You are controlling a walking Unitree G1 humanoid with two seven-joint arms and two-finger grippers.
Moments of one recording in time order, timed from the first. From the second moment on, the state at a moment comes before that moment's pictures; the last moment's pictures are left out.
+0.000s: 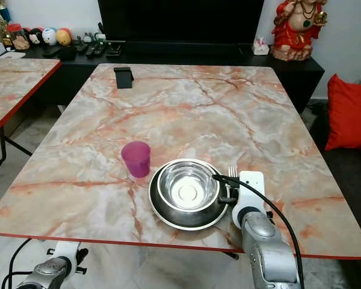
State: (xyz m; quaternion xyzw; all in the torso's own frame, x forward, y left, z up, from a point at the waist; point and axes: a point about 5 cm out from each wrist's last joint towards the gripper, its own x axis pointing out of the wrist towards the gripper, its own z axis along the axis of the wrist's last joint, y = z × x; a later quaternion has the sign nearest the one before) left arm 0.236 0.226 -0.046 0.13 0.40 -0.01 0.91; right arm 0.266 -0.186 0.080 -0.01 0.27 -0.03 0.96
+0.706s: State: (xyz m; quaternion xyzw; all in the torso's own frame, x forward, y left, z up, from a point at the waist) left arm 0.236 0.226 -0.046 0.13 0.40 -0.01 0.91; right arm 0.269 -0.187 0.073 0.00 0.25 -0.05 0.97
